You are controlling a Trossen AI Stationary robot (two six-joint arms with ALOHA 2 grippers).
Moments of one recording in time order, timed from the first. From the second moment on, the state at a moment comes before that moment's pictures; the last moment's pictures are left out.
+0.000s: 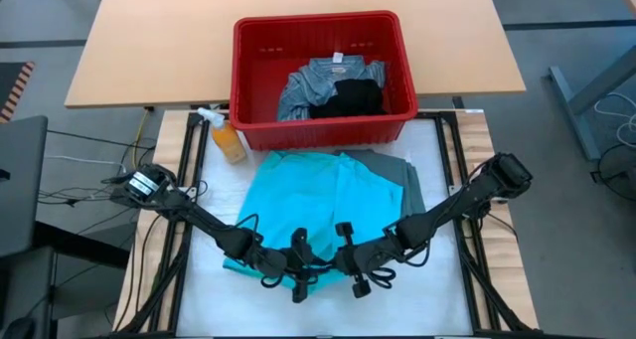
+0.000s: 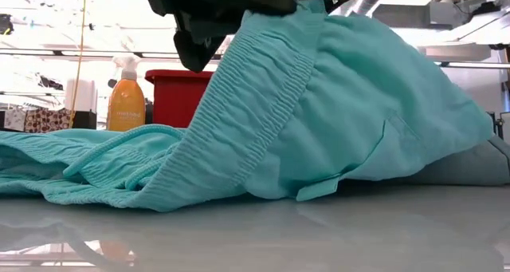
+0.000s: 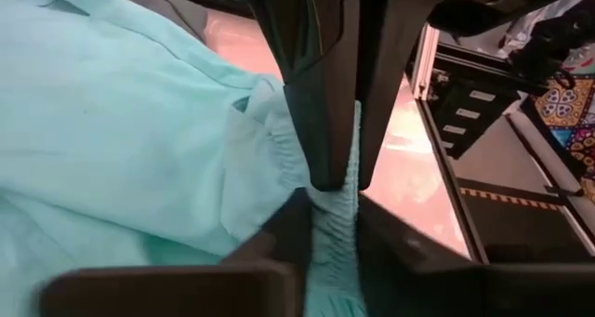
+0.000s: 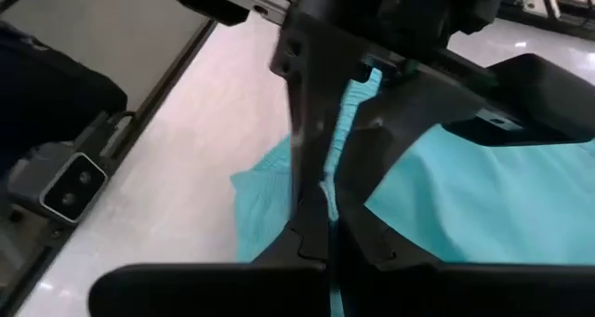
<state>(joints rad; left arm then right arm) -0.50 1.79 0.98 0.43 -0.40 -0.45 0.50 1.67 1.16 -0.09 0.24 0.06</state>
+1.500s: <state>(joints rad) -0.71 1.74 0.98 0.23 -0.43 -0.51 0.38 1.46 1.09 -1.14 0.27 -0.19</state>
